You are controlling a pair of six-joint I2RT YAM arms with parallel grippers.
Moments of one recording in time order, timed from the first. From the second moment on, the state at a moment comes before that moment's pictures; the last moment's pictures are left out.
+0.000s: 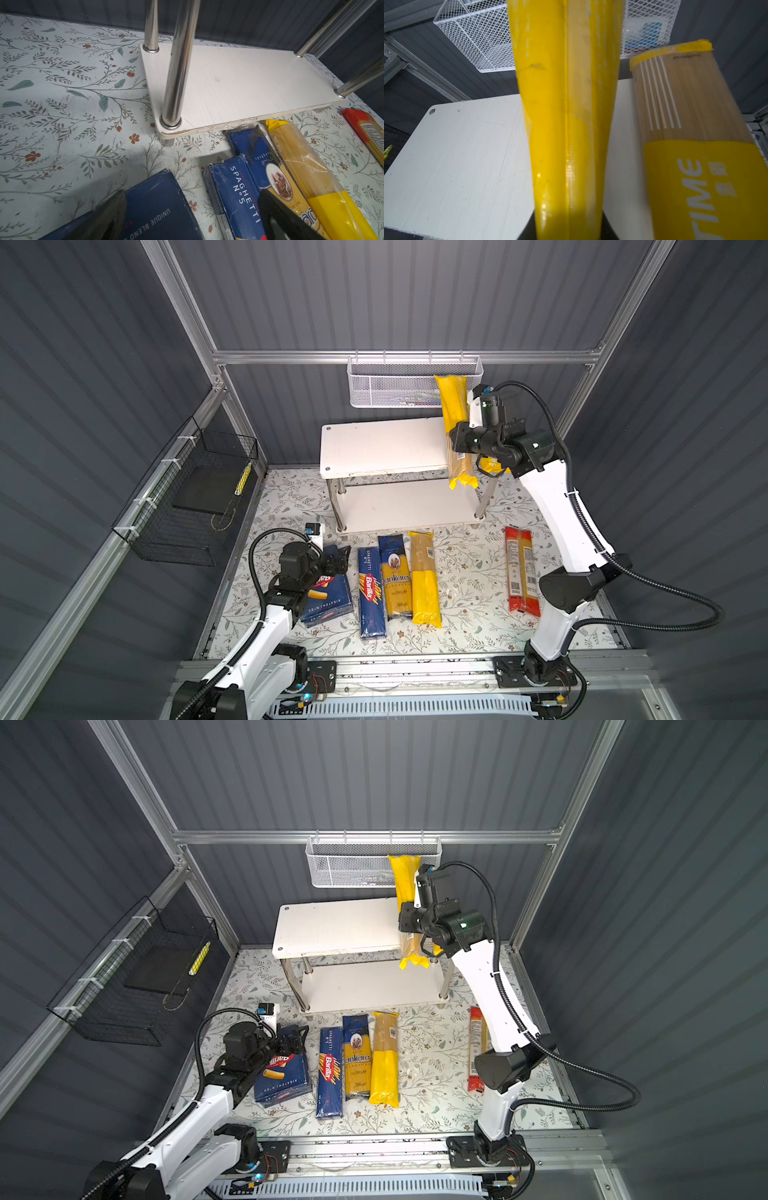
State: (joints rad) left arm -0.20 0.92 0.37 0.08 0.20 -0.15; right arm 0.45 1.84 2.32 -0.97 0.09 0.34
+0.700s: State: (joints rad) left arm -0.20 0.92 0.37 0.08 0.20 -0.15; right arm 0.43 1.83 2.29 -0.93 0.07 0.40
